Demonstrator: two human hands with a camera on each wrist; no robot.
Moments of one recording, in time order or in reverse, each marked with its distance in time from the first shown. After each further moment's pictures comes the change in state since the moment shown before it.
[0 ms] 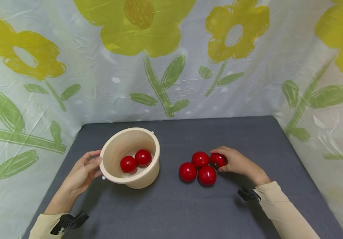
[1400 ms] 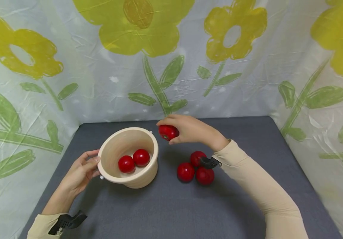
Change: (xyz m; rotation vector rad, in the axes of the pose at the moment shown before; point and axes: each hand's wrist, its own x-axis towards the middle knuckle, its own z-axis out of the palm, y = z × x) left_hand 0.000 -0.004 0.000 0.011 -0.001 0.006; right_hand 0.117 -0.158 -0.075 -0.146 -0.037 -0.311
